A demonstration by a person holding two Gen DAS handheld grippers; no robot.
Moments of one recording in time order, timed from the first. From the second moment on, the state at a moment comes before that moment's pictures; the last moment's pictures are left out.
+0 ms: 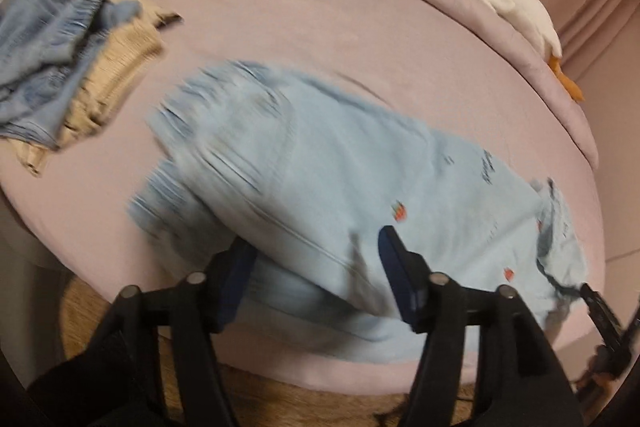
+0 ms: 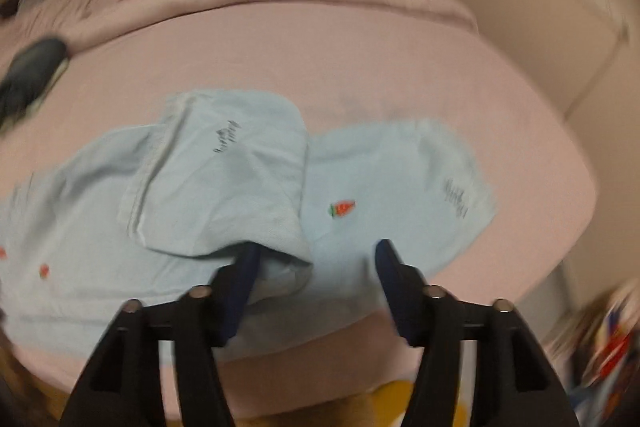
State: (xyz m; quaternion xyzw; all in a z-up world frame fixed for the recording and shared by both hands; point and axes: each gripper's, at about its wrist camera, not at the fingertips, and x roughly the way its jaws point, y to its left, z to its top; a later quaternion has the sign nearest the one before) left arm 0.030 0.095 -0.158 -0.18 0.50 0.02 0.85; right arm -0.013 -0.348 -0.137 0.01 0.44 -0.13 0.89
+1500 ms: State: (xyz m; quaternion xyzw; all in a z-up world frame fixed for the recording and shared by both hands) left arm 0.039 0.124 -0.169 -0.21 0.54 0.01 0.81; right arm -0.077 -0.561 -0.171 0.35 0.36 -0.19 0.84
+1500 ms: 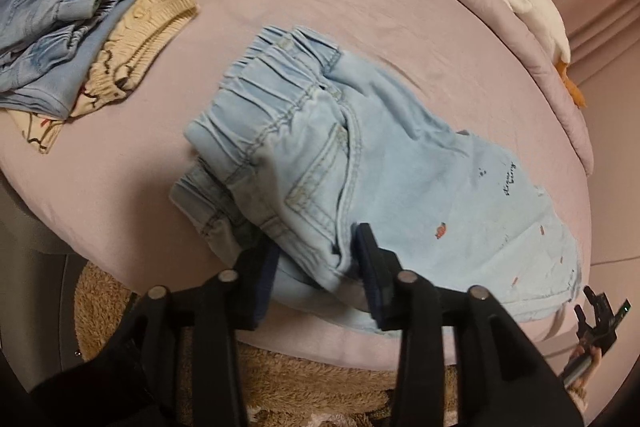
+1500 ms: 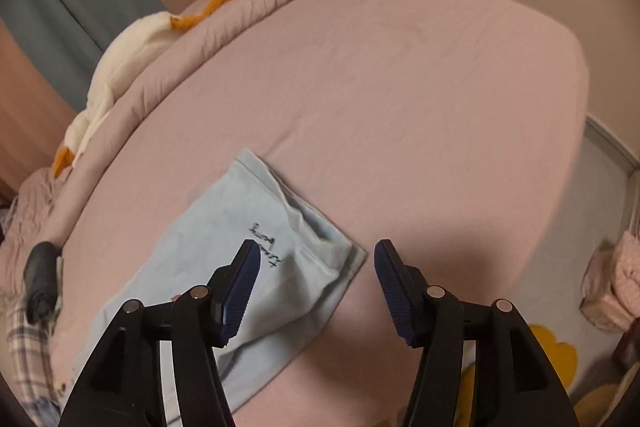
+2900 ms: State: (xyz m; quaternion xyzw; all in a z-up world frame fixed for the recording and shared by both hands) left arm 0.008 0.129 -0.182 -0.20 0.56 0.00 0.80; right arm -0.034 -0.578 -0.218 0.35 0.39 -0.23 0.82
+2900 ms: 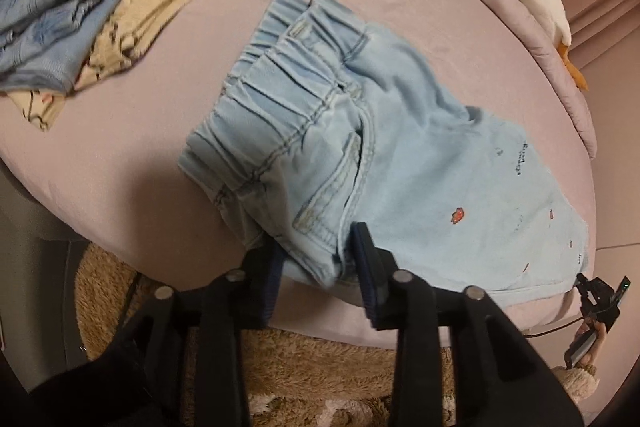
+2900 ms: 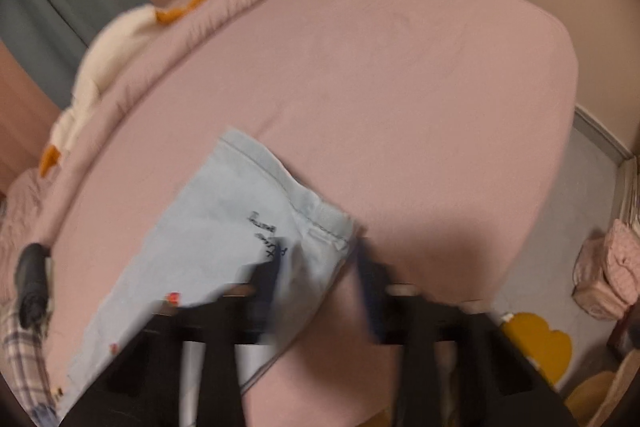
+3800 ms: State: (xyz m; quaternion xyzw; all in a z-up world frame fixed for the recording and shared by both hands) left arm 0.095 0.165 -0.142 -0.15 0.53 -0.03 0.83; right arm 0.134 -0.239 -0.124 0.12 0.50 0.16 0.84
